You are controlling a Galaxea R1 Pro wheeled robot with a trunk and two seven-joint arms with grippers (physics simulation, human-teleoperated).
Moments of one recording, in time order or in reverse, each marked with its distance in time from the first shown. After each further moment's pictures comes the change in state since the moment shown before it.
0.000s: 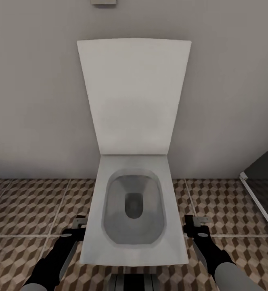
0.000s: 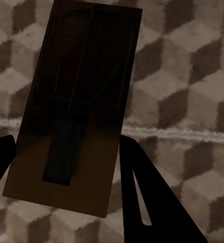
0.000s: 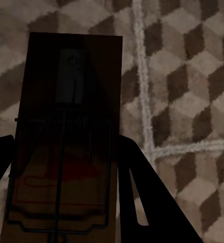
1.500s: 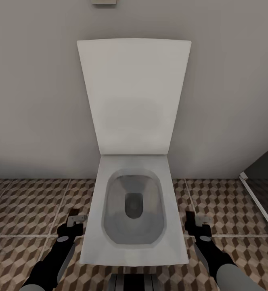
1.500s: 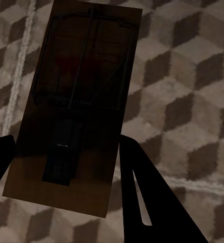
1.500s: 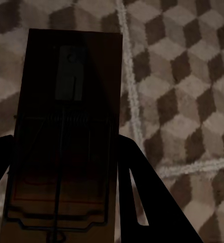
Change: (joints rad) left arm 0.000 0.011 0.017 0.044 0.007 -0.228 0.077; right arm 0.001 -0.012 -0.003 0.043 -0.006 -0.157 -0.011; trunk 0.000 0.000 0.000
